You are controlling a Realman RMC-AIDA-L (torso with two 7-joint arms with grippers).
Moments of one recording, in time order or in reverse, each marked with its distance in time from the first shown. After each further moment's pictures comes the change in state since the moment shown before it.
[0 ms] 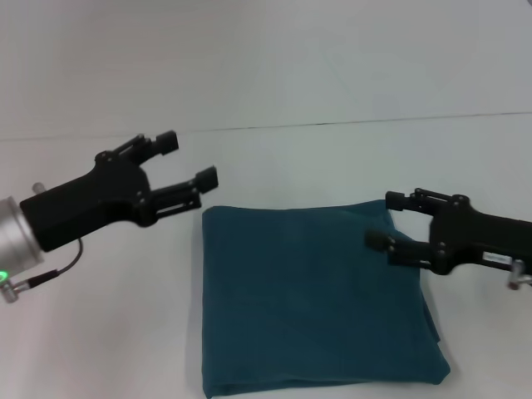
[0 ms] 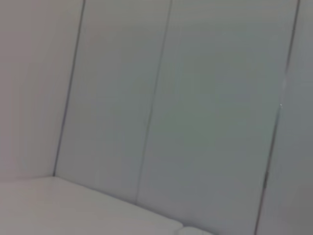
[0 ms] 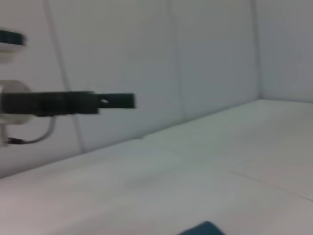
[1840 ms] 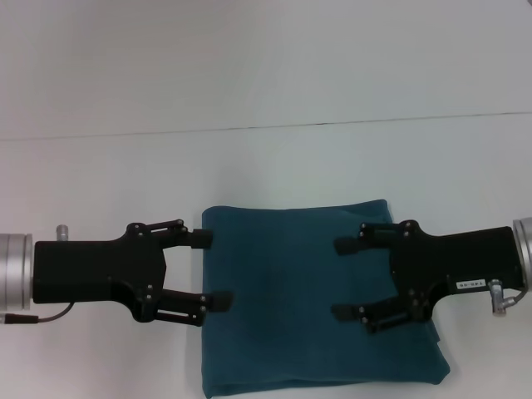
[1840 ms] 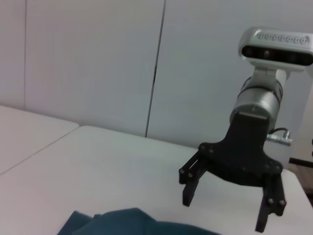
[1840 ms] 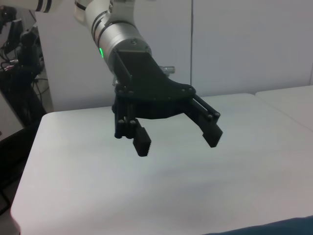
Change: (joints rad) left arm -0.081 0.070 -0.004 -0.071 0.361 0.256 -0.117; right arm 0.056 0.056 -0.089 -0.319 -0.253 -0.216 0.137
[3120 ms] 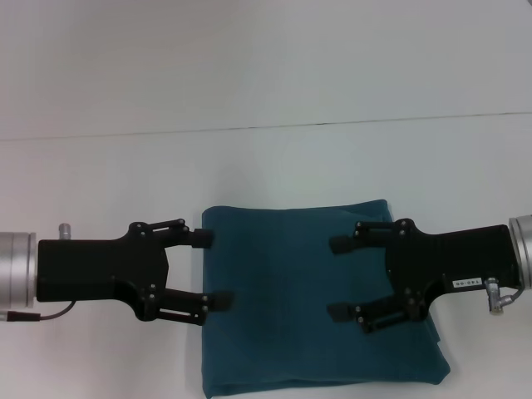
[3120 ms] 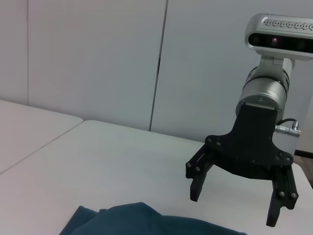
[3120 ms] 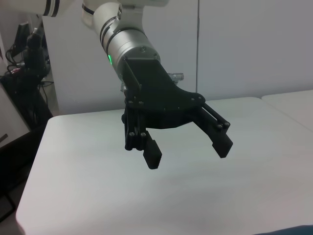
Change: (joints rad) left arm -0.003 -0.006 0.001 -0.012 0.018 -0.014 0.002; right arm 0.005 0.000 -0.012 0.000 0.014 -0.004 0.007
